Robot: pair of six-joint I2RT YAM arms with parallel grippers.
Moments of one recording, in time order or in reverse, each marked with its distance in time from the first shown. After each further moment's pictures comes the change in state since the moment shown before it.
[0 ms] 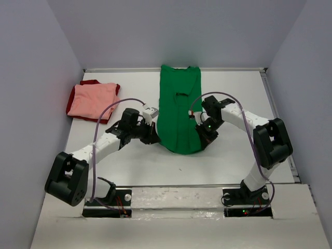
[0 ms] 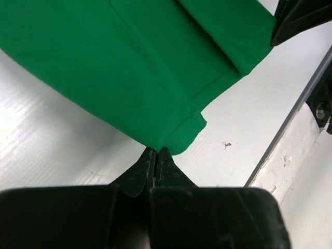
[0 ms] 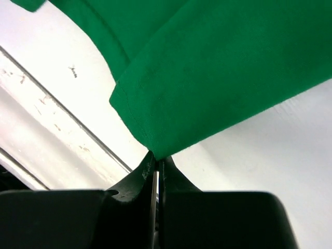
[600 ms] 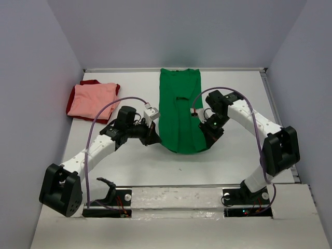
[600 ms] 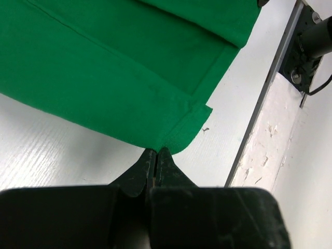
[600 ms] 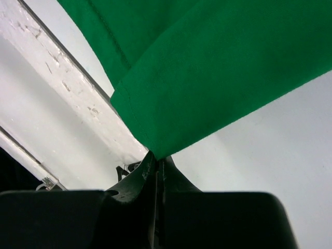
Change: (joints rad) left arm 0.000 -0.119 0.065 -0.128 0.155 0.200; right arm 0.000 -0.110 0.134 -0.259 0.018 -0.121
